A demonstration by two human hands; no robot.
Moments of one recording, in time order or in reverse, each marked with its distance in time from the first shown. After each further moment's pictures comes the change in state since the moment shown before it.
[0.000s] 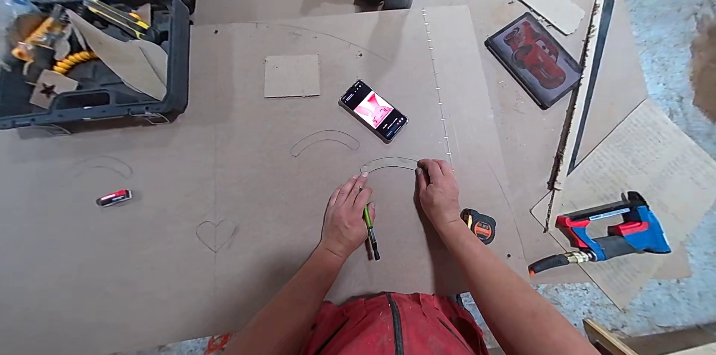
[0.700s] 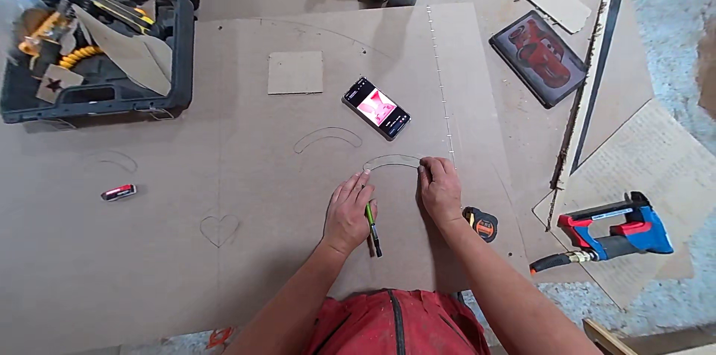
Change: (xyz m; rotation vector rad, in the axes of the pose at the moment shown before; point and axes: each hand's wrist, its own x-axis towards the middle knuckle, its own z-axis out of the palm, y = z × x) left_hand 0.001 0.002 -0.002 -0.003 -0.009 -0.003; right_hand 0.000 0.000 -0.001 -0.014 -0.010 0.011
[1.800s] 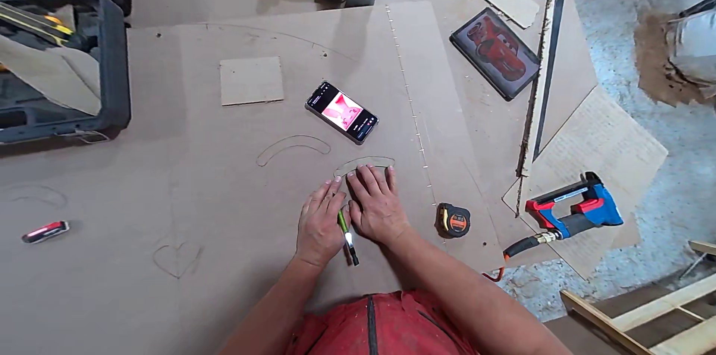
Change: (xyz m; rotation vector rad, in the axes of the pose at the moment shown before) left_hand -0.002 -0.003 0.003 -0.036 0.031 -0.010; right_hand -0.035 -0.049 0.033 -0.209 -0.205 -0.361
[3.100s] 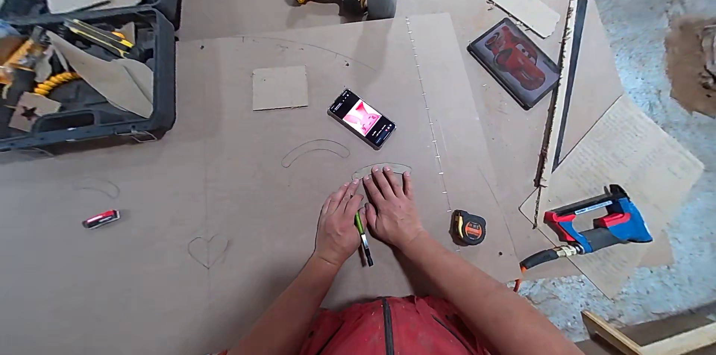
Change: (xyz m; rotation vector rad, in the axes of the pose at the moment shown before) left_hand 0.003 0.001 -0.001 -0.021 0.005 -0.011; right_hand 0.001 0.000 0.002 -0.047 -0.056 0.001
